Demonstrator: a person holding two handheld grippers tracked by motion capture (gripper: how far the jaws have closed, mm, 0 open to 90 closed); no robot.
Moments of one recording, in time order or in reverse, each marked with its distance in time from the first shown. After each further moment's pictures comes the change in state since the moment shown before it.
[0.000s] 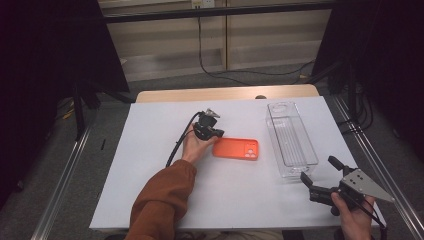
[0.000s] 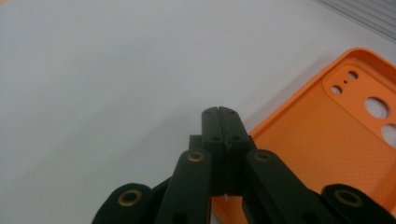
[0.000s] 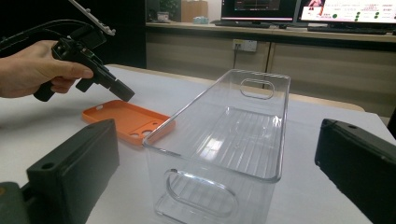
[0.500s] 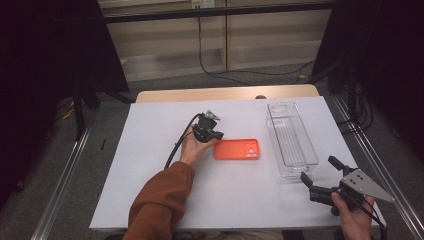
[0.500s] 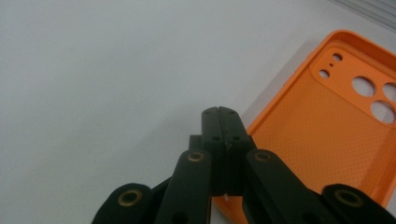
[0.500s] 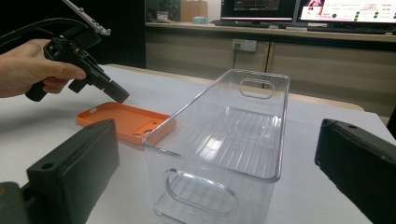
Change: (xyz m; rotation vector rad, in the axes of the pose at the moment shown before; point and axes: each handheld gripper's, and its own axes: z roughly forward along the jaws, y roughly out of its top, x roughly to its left) left arm -0.007 -0.003 -0.006 0.025 0.005 0.030; right arm 0.000 0.000 0.000 0.002 0.000 0.002
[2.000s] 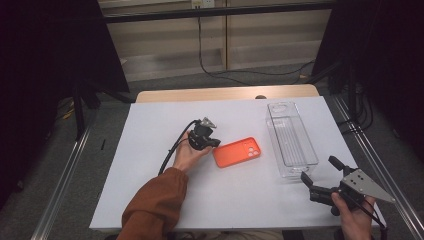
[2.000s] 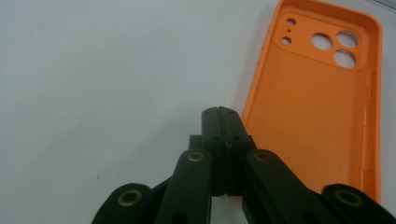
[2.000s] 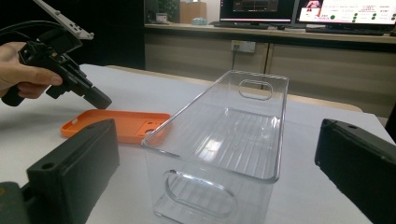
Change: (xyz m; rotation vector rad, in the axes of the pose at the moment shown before) left arm -0.008 -0.021 -0.017 0.008 -0.046 0.042; right arm 0.000 0.000 0.000 -0.009 -0.005 0.000
